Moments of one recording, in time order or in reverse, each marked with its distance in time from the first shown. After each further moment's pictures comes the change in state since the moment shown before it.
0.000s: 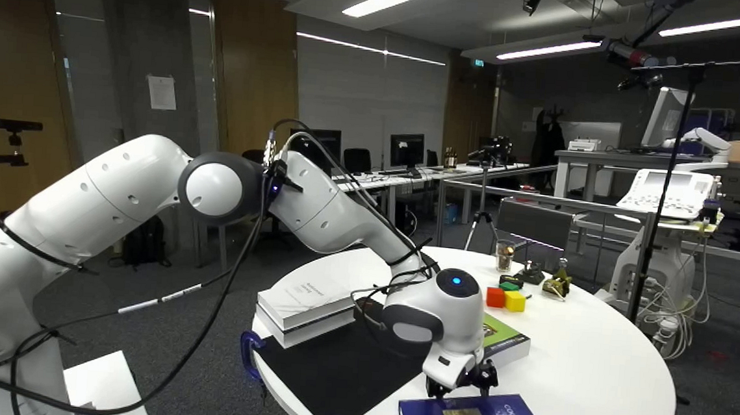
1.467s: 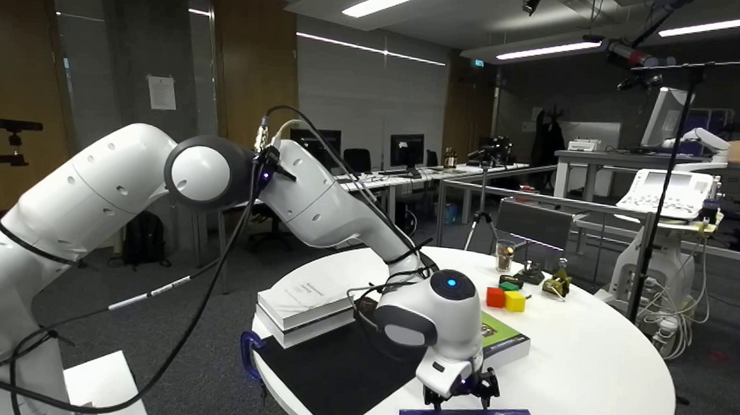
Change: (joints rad) arm -0.027 -0.077 -0.001 -0.116 0.016 0.039 -0.006
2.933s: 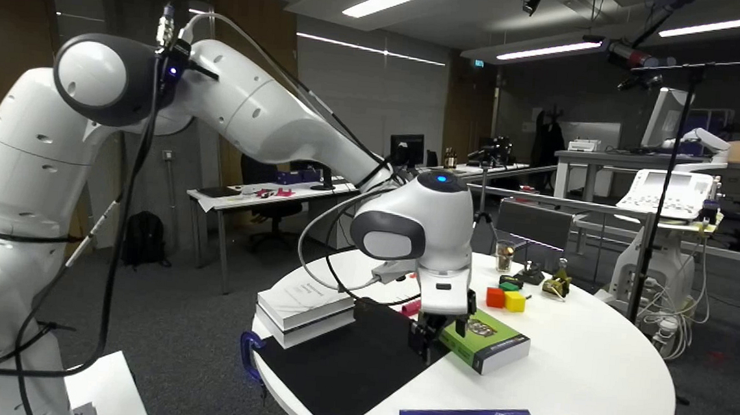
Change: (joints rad) arm 0.009 -0.460 -0.078 -0.282 -0.223 -0.223 -0.474
